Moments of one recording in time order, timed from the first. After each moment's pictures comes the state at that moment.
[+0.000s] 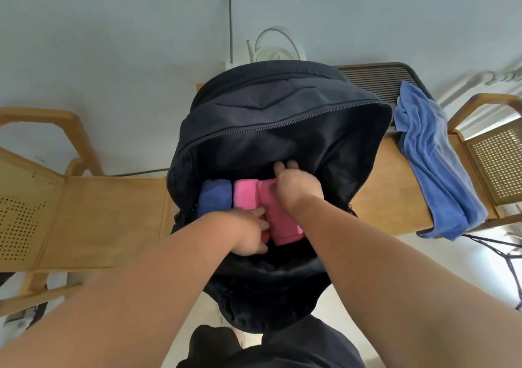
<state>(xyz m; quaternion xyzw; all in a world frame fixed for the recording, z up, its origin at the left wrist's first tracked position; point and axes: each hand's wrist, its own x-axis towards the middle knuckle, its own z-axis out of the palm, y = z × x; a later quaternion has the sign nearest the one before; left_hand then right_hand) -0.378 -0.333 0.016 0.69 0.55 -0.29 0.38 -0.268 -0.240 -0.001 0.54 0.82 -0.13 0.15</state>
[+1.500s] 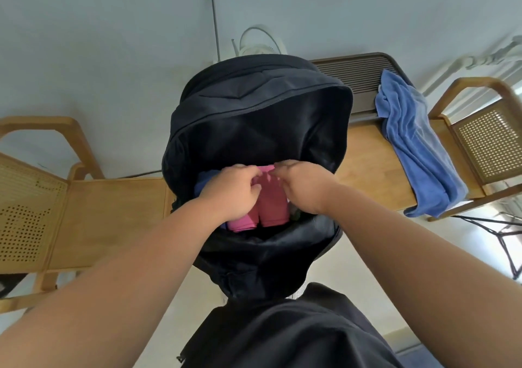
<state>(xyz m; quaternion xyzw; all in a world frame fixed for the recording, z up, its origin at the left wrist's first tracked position) -0.382 -0.343 0.039 0.65 0.70 0.11 0.29 -0.206 -0.269 0.058 0.39 0.90 -0.19 0.11</state>
